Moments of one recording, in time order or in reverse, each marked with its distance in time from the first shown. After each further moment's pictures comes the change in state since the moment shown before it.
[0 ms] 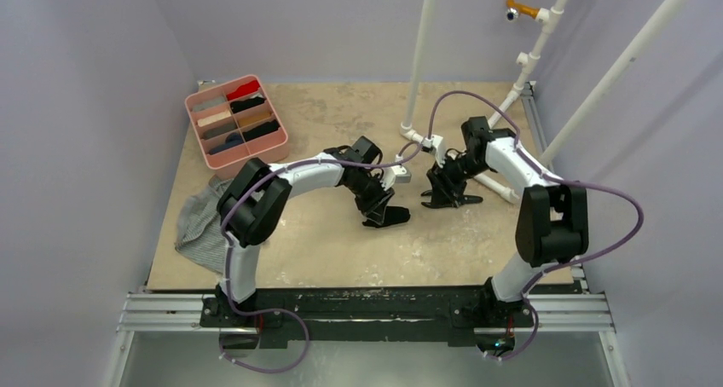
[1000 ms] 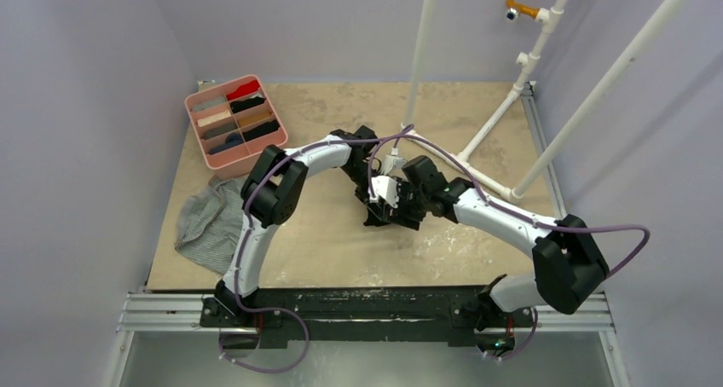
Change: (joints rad) left arm 0.096 0.280 0.343 -0.357 0.256 -0.068; right arm 0.527 -0.315 -0.377 0.550 0.473 0.100
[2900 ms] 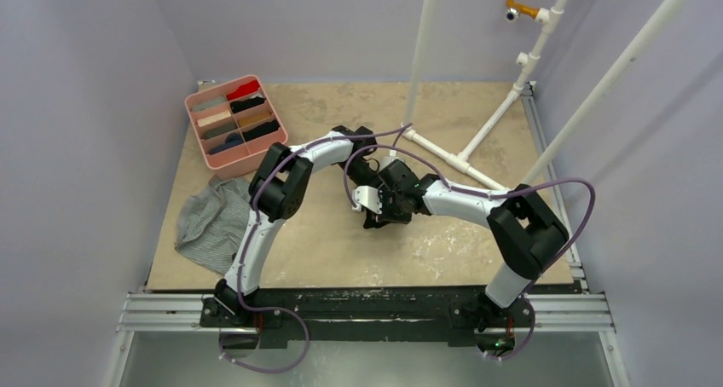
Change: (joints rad) left arm 0.026 0.109 0.131 -0.181 0.087 0.057; right arm 0.085 0.289 0.099 0.031 0.058 -0.083
